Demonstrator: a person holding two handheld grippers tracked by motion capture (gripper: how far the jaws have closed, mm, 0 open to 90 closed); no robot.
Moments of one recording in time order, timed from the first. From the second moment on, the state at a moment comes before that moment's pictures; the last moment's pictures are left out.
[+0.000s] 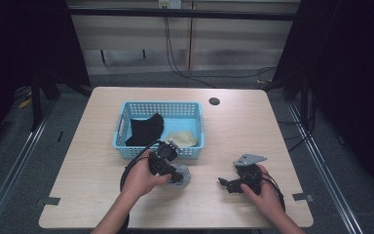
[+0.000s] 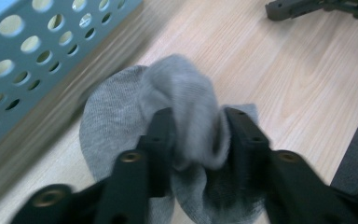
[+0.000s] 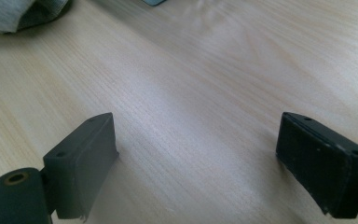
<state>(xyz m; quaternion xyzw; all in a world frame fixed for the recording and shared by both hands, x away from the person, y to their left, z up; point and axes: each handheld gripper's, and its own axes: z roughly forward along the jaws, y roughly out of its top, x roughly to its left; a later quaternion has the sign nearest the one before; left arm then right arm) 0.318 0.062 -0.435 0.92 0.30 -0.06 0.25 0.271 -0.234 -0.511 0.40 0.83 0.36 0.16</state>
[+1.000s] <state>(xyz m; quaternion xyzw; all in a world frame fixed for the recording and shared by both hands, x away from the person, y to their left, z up) 0.318 0.102 -0.422 0.91 0.32 -0.04 0.25 0.271 -0.234 -0.511 0.40 0.83 0.36 0.16</state>
